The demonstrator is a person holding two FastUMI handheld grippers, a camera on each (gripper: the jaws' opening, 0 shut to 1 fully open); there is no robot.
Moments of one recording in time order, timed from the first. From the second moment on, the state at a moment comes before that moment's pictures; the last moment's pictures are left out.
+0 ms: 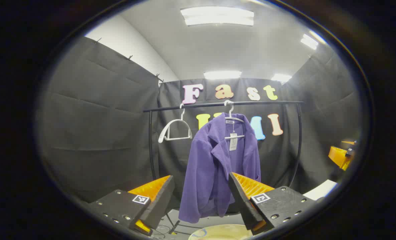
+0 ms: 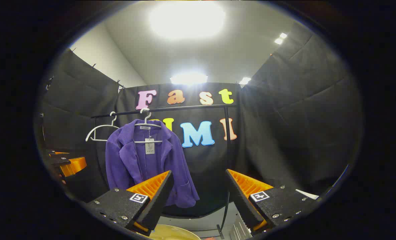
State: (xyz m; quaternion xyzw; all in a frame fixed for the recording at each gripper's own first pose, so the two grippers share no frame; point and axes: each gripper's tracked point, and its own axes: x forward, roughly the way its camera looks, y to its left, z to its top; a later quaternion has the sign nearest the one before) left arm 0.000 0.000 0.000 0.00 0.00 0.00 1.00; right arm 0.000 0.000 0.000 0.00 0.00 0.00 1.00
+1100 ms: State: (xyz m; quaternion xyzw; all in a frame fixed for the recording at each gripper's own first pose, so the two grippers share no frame) left arm 0.002 0.055 0.011 -0.01 0.00 -0.01 1.00; right arm 0.005 0.030 0.029 0.00 -0.01 -0.02 1.00
